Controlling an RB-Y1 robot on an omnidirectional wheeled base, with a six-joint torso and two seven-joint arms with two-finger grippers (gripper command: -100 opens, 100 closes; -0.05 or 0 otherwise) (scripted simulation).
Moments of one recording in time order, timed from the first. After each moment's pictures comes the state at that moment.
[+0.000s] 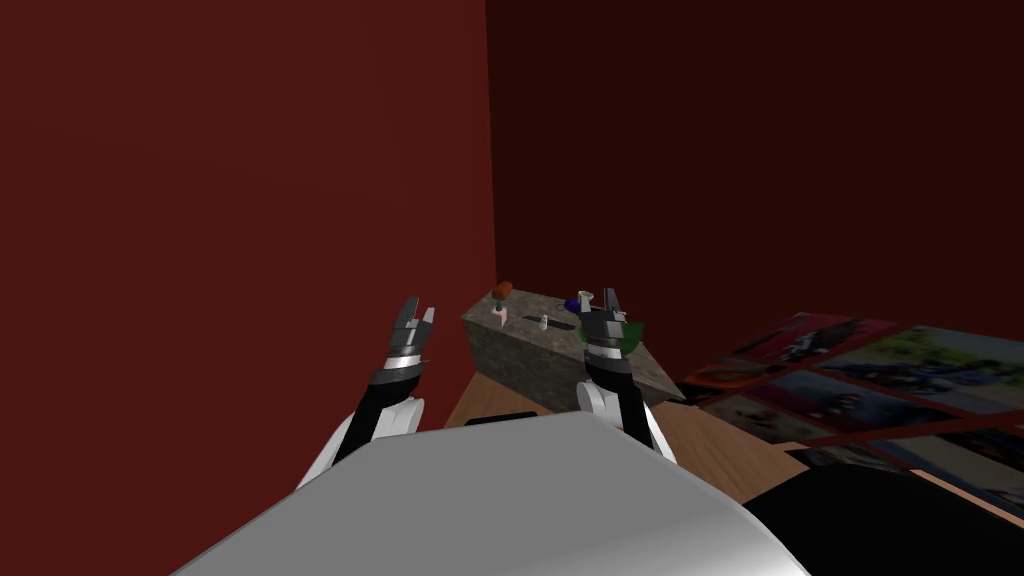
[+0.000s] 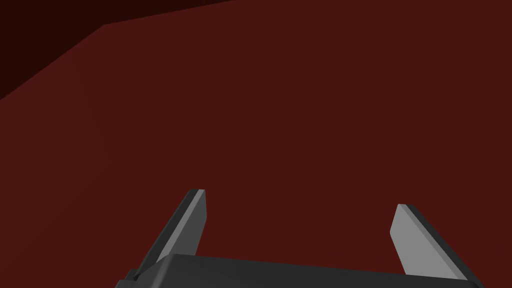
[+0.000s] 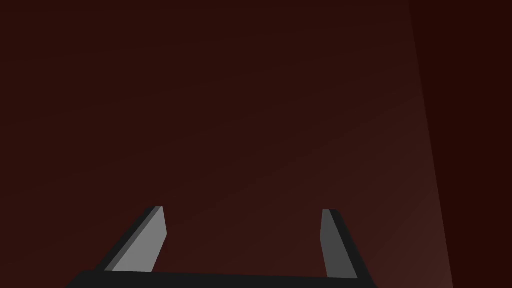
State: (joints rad) left arm 0.47 0.06 -0.06 -2.24 -0.08 -0.40 0.03; right arm 0.51 0.01 -0.04 -2.35 -0.02 -0.49 -0.11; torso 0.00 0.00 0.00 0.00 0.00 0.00
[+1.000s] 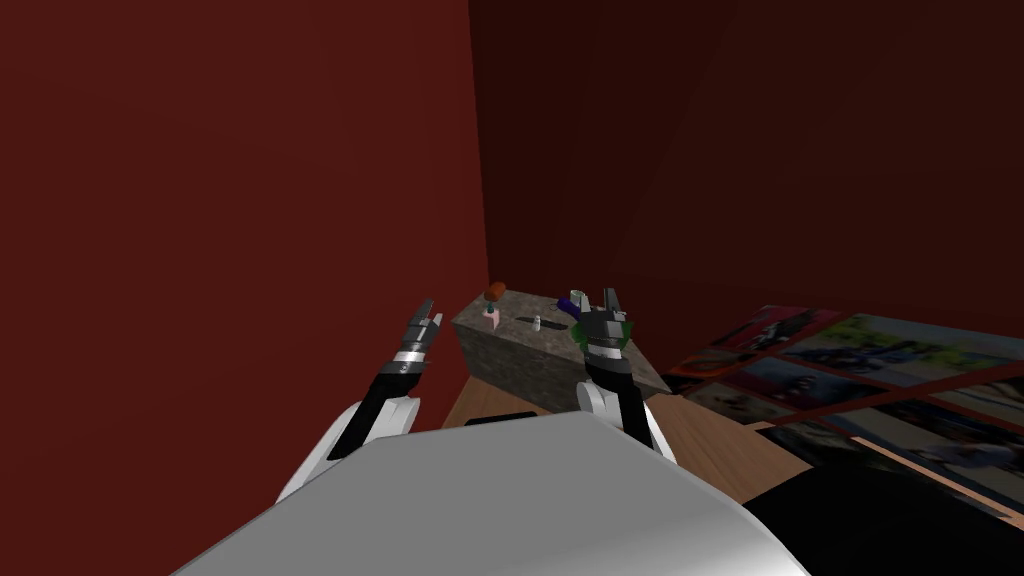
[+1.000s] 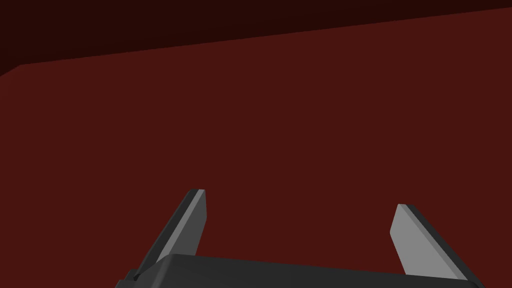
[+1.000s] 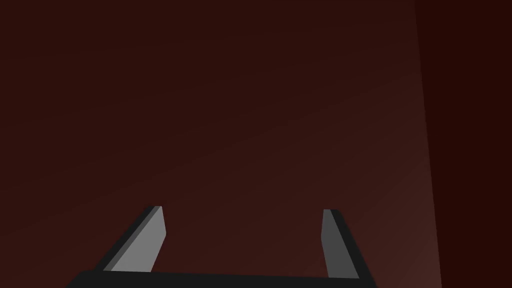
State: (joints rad) left arm 0.43 0.17 -0.07 -2.23 -0.08 -0.18 0.09; right arm 0.51 0.01 -0.04 -2.35 -0.02 -0.49 -0.11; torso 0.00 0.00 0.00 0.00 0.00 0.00
